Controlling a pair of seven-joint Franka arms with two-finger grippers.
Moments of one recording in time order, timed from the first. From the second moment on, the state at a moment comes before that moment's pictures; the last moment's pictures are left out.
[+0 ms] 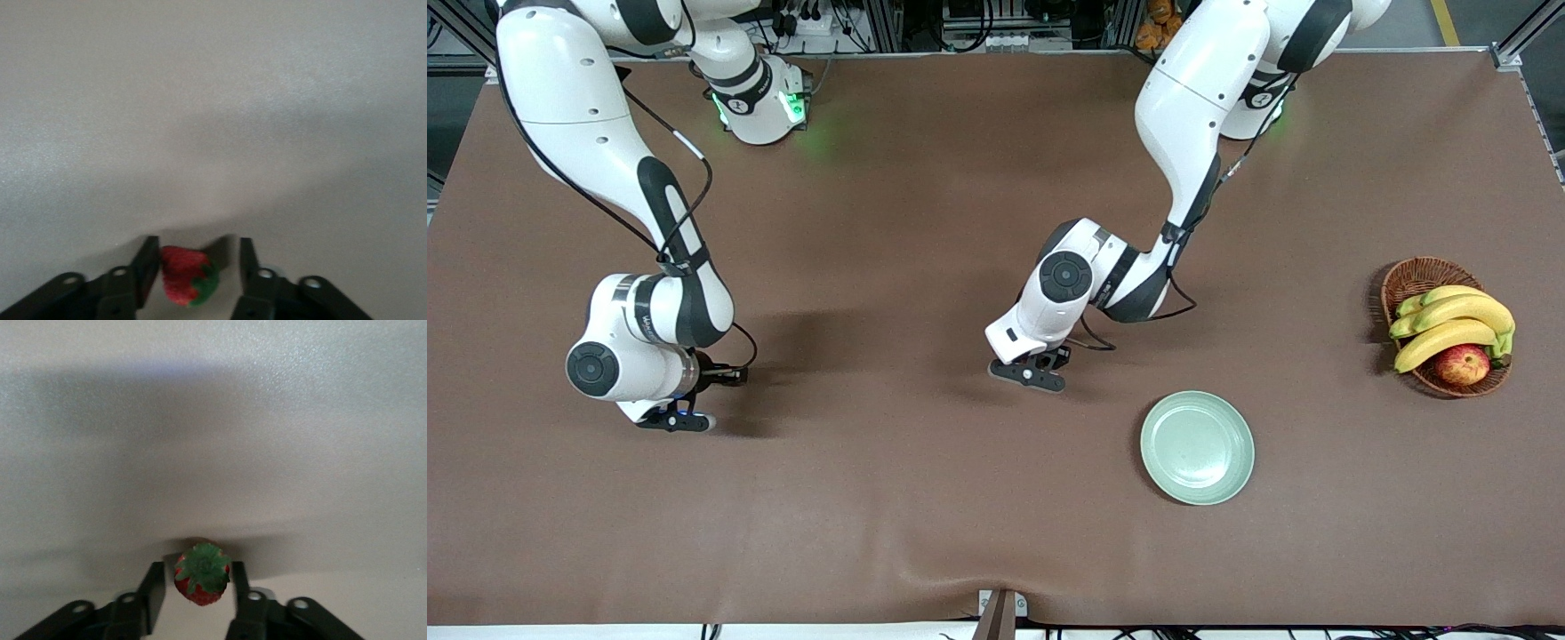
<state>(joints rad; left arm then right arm) -0.68 0.84 -0.02 -1.50 -0.11 2.47 -0.36 0.17 0.65 -0.17 -1.78 0.13 2.19 0.00</state>
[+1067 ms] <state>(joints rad) -0.54 0.69 0.02 -1.47 -0.10 2.22 -0.29 0.18 0.48 -0.17 -1.69 0.13 2.02 -0.16</state>
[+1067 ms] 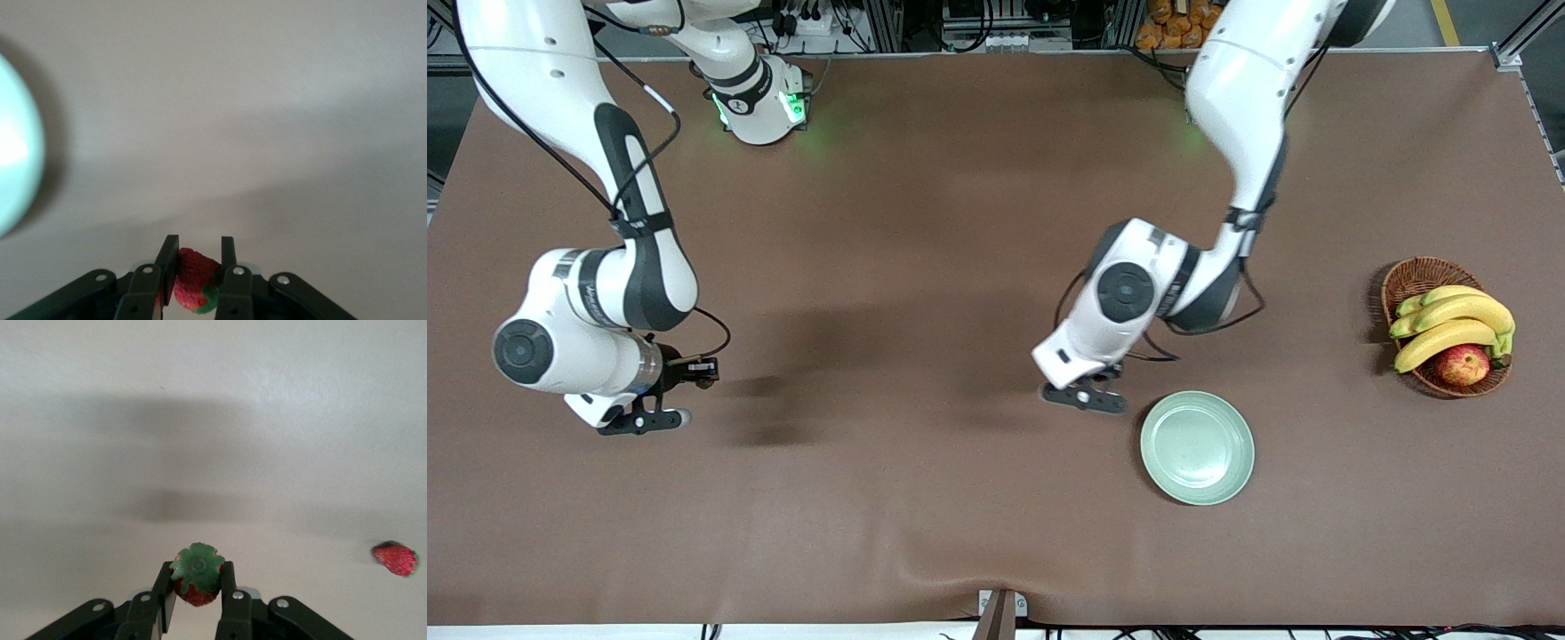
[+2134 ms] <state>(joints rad) -0.22 0.80 0.02 -1.49 -0.10 2.46 0.13 0.24 0.35 -0.03 -1.66 0.40 1.93 -0.48</state>
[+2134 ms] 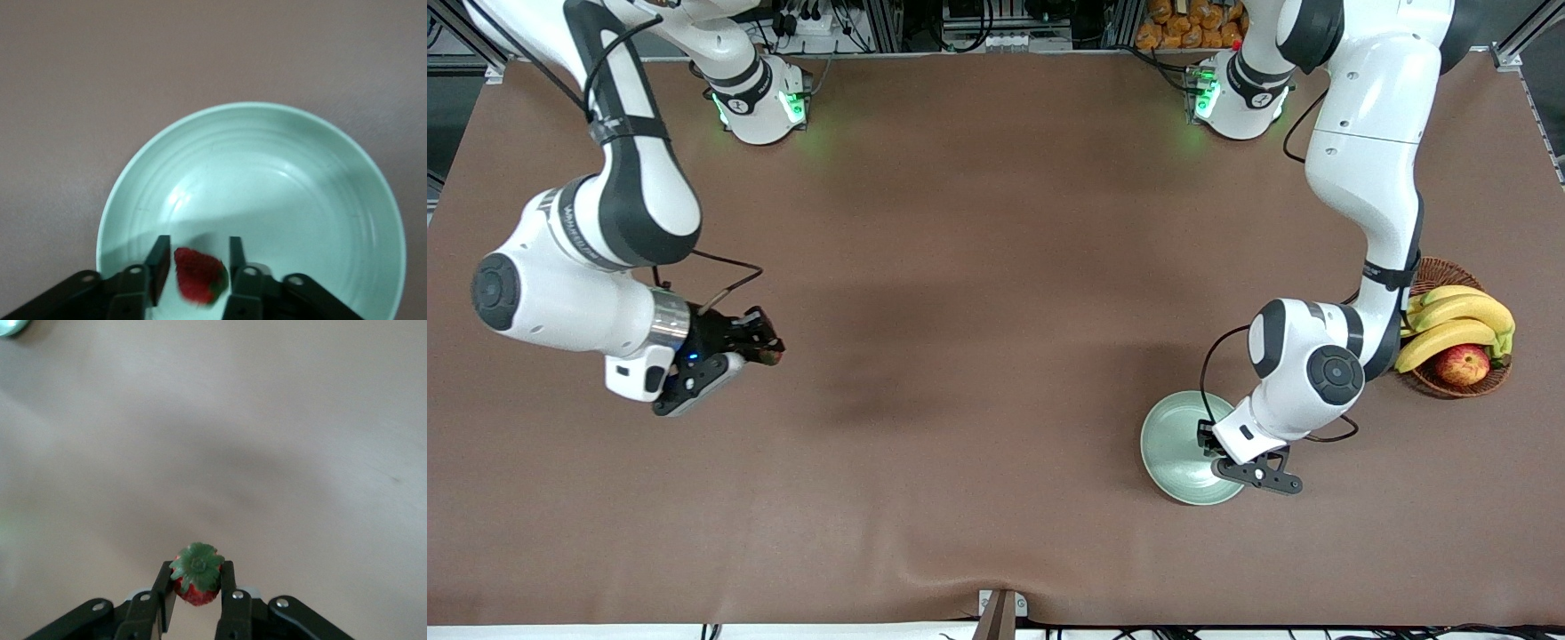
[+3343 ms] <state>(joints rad) -0.22 0.70 -0.01 -1.48 -0.10 2.36 0.13 0.69 0.79 -0.02 -1.55 0.51 2.62 -0.43</state>
